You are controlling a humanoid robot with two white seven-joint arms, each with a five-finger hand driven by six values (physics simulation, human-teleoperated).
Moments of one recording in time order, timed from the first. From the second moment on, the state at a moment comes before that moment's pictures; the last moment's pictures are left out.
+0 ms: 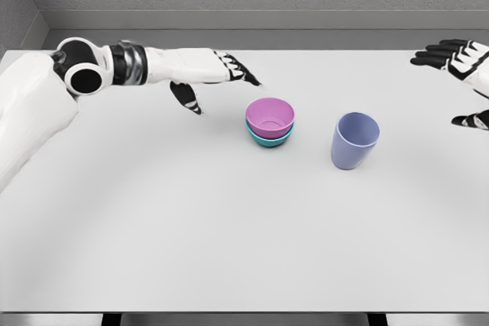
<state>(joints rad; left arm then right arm) -0.99 0.47 -0.86 -1.13 -0.38 -0.61 -0.55 -0.10 -1.22 0.16 -1.75 0.14 -0.55 0.08</state>
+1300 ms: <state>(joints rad) -0.71 0.97 -0.80 -1.34 -0.34 -0.61 -0.18 -0.54 -1.08 0.45 -1.75 0.22 -0.61 0.61</state>
